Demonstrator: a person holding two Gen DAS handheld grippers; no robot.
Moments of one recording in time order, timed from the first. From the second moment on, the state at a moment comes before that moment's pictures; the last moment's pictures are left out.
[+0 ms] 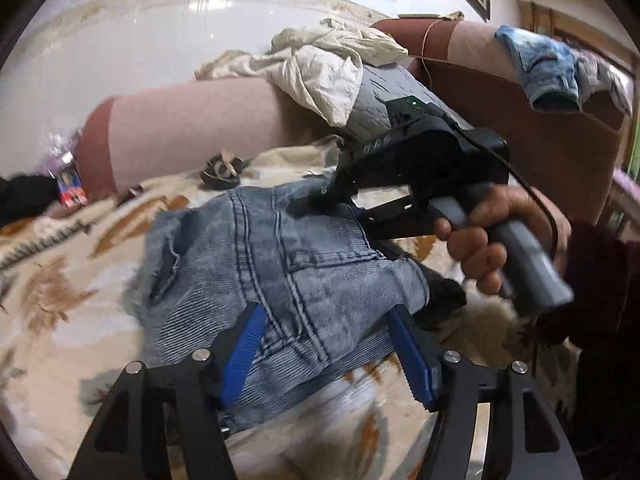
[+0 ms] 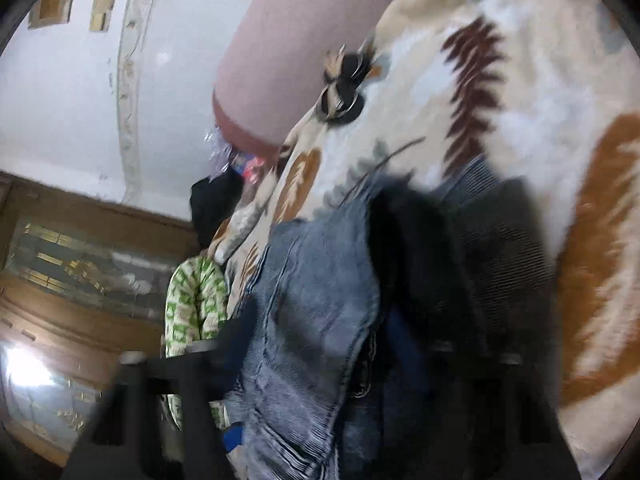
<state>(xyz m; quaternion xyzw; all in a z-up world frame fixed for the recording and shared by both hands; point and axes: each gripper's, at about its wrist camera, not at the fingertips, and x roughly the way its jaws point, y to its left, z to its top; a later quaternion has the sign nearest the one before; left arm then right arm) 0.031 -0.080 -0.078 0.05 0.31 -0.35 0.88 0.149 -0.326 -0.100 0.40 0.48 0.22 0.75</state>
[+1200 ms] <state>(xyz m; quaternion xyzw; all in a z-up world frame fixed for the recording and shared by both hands) 0.075 -0.043 -0.069 0.01 0.37 -0.21 0.91 0.065 -0.291 -0.033 0.21 0.43 0.21 0.85</state>
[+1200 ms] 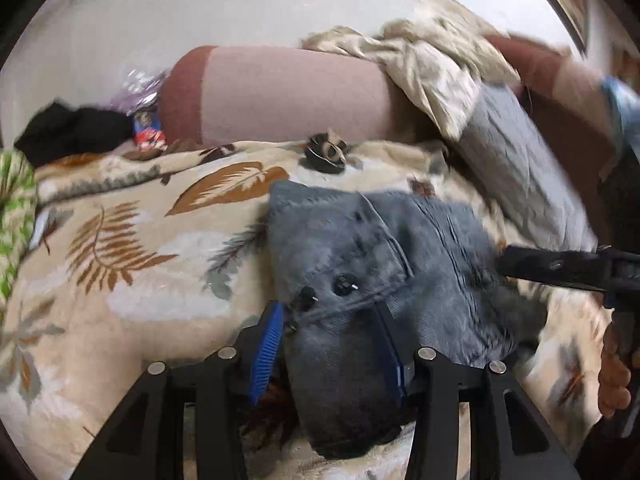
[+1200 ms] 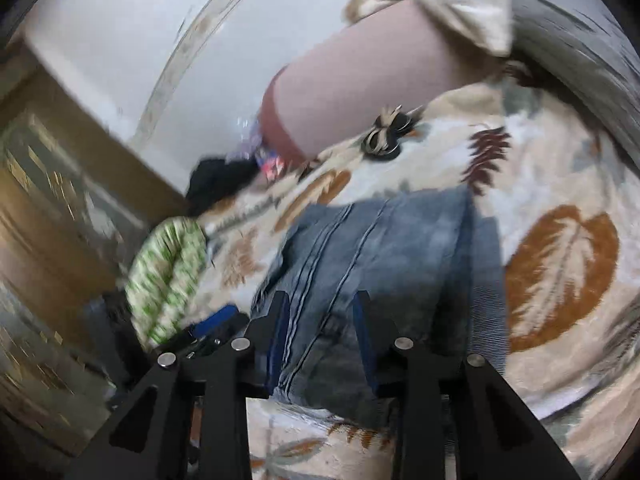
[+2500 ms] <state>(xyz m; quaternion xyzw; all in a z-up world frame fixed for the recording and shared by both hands) 0.110 -0.010 -0.086 -0.09 0.43 -0.18 0.88 0.070 -0.384 -0.054 0.30 0.48 0.11 0.82</state>
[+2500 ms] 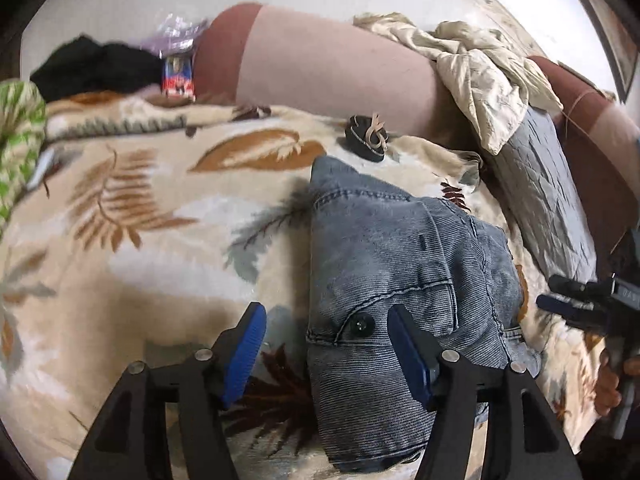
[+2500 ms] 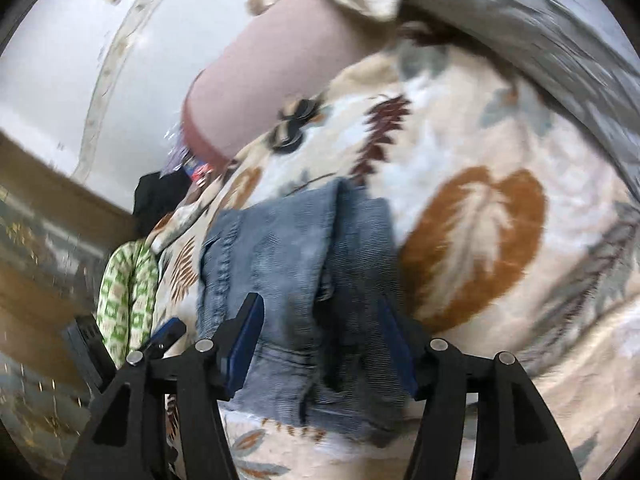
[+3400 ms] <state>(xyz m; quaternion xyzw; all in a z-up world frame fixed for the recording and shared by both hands) 0.099 -0.028 -0.071 0.03 0.37 -0.11 0.92 0.075 -0.356 -0.065 0.25 0.49 0.10 0.83</state>
